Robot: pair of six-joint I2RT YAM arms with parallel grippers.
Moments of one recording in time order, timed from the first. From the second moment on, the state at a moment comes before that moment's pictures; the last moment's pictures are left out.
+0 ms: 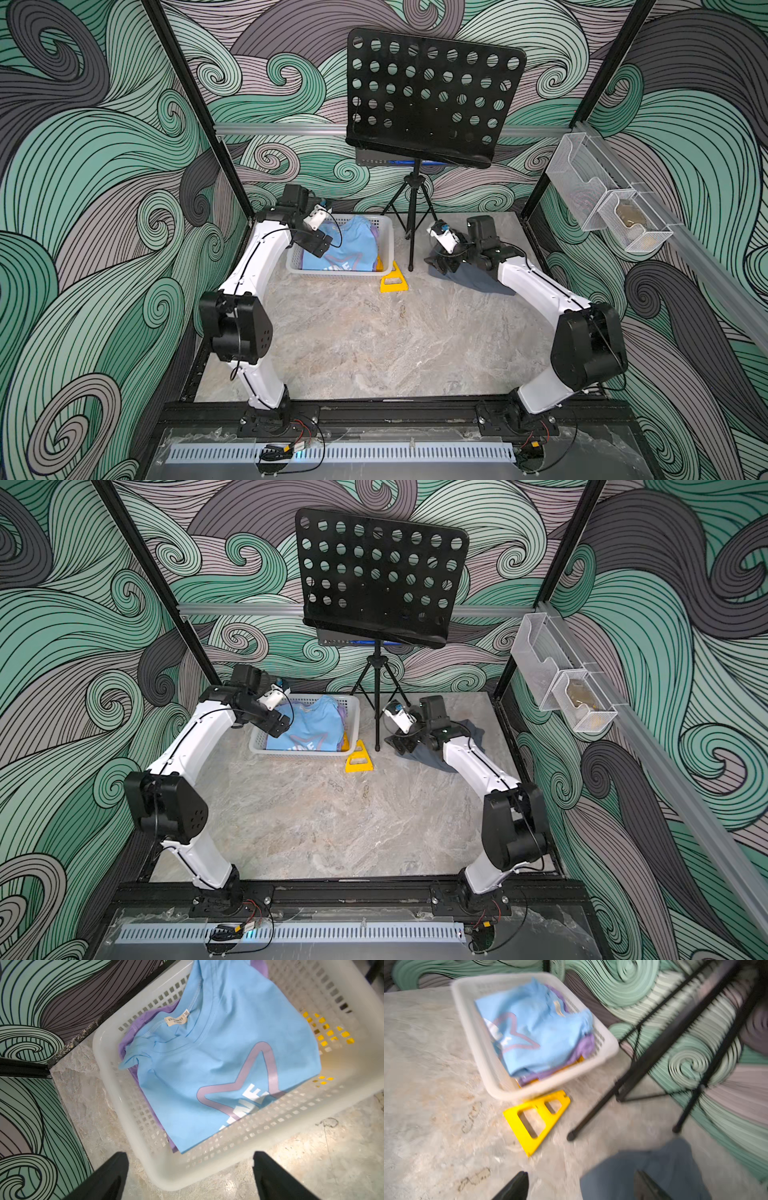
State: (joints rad) left arm -0.11 1.72 1.66 -0.96 0.06 0.46; right arm 0.21 1.60 1.17 -0.31 -0.40 -0.57
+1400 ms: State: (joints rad) left arm -0.11 1.49 1.33 -0.93 0.14 0.44; right arm 0.53 1.54 0.77 -0.68 -0.36 -0.79
